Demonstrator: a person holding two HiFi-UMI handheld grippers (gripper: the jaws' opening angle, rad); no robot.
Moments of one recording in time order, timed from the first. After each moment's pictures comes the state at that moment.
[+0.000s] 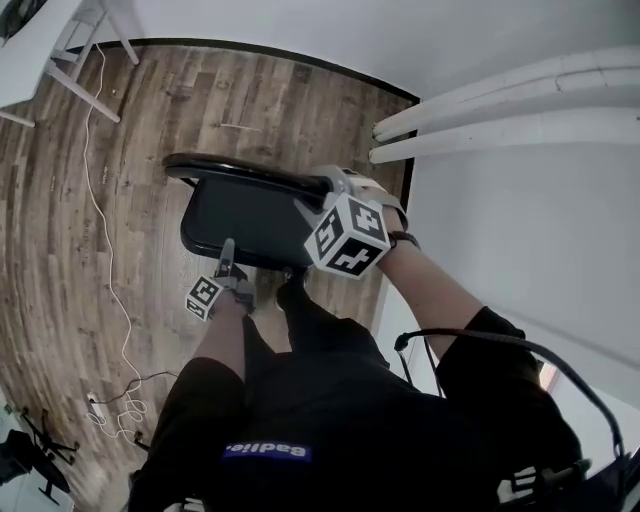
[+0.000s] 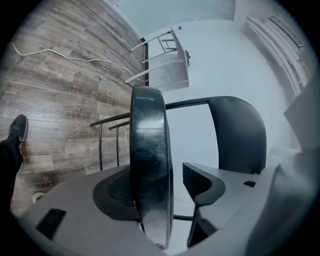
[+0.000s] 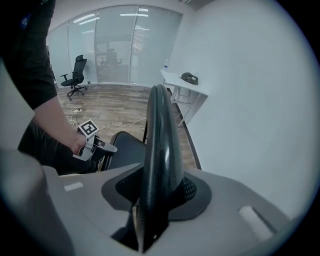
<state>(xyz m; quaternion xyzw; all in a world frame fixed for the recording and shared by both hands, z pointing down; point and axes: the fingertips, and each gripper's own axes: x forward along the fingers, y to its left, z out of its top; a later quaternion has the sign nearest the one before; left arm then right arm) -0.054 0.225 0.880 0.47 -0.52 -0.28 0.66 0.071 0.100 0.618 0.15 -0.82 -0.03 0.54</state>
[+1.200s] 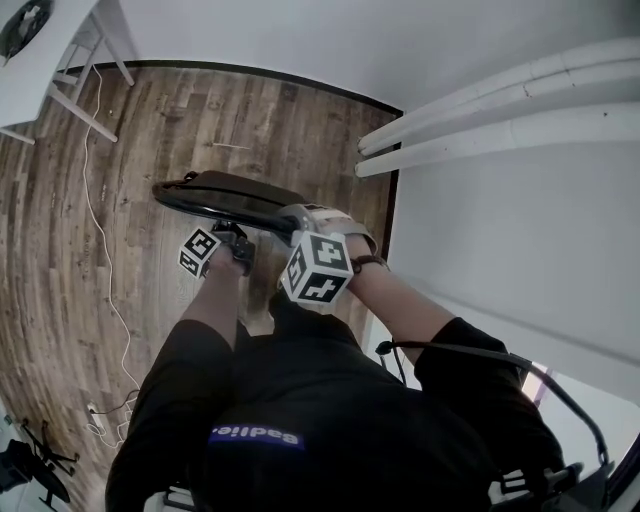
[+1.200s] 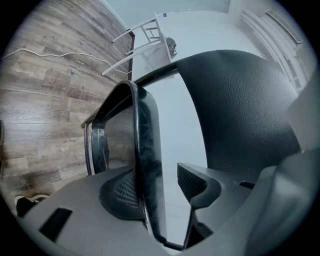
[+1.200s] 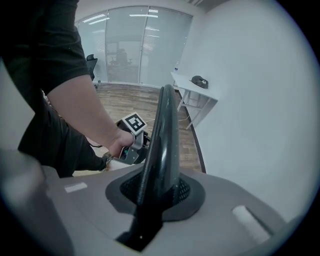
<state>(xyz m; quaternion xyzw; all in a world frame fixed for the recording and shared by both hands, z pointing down) -0.021 0.078 0.780 0.52 -0.48 -0.28 0.64 0.059 0.140 0.591 0.11 -0.83 -0.05 0.55</state>
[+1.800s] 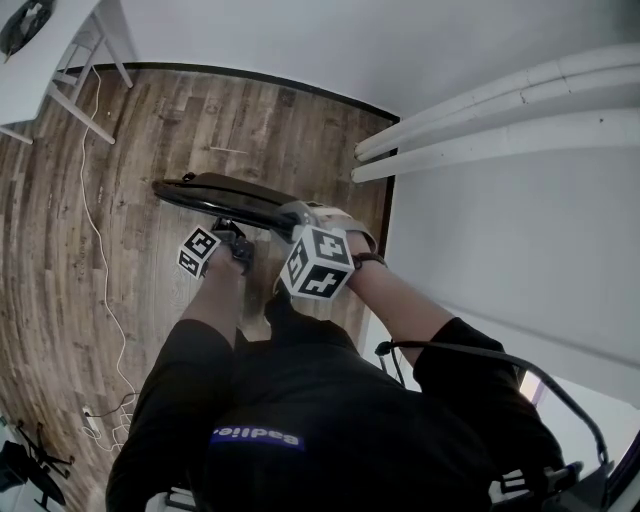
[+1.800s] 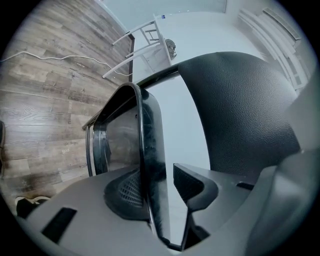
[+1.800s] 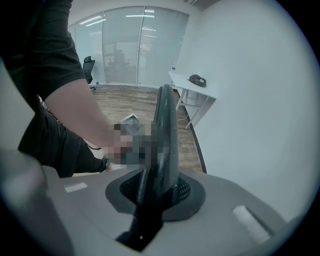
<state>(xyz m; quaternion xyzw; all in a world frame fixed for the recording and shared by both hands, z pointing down) -0.023 0.070 0.780 0.52 -0.50 -0.28 0.64 0.058 0.129 0.588 0.11 -0.83 -0.03 0.55</state>
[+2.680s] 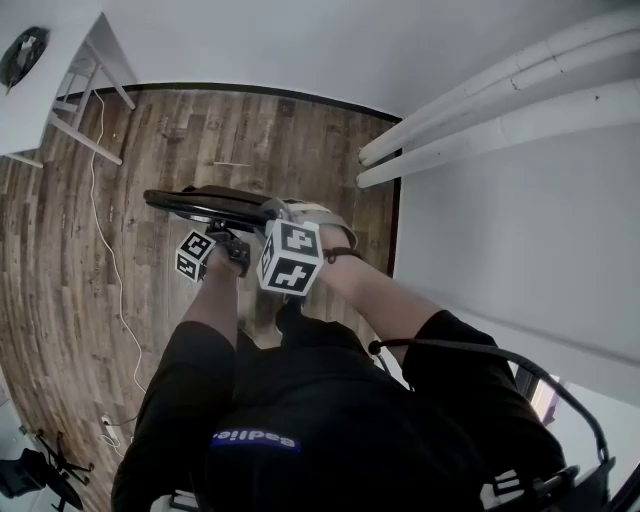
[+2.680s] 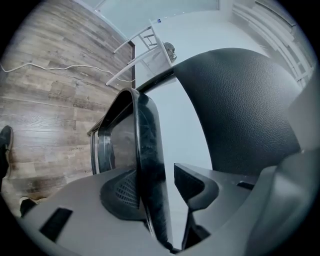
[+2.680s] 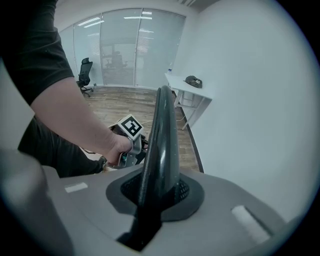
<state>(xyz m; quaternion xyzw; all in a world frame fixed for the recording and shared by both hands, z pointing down) -0.017 0.051 0.777 0.49 -0.54 -0.26 0.63 0.067 0.101 0.582 0.12 -0.83 -0.03 0.54</state>
